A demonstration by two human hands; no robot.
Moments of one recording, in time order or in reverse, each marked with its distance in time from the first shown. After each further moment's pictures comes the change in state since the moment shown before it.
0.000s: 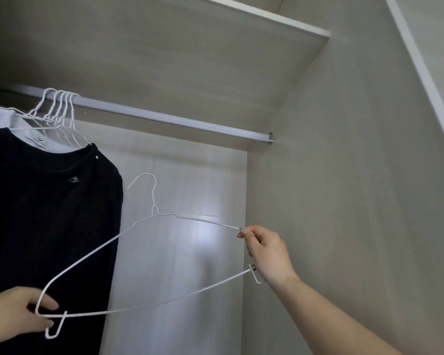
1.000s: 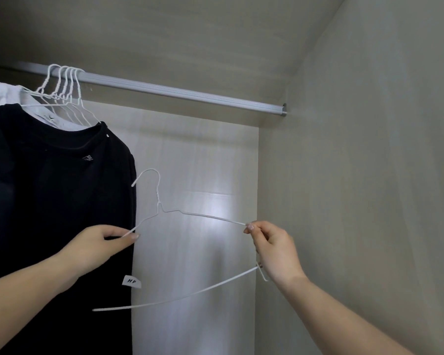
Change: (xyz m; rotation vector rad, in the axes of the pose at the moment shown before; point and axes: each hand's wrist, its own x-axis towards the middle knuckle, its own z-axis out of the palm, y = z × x) left_hand -0.138 0.211 0.000 -0.364 0.069 0.222; right_hand -0.031 0.028 0.023 0.018 -0.006 -0.017
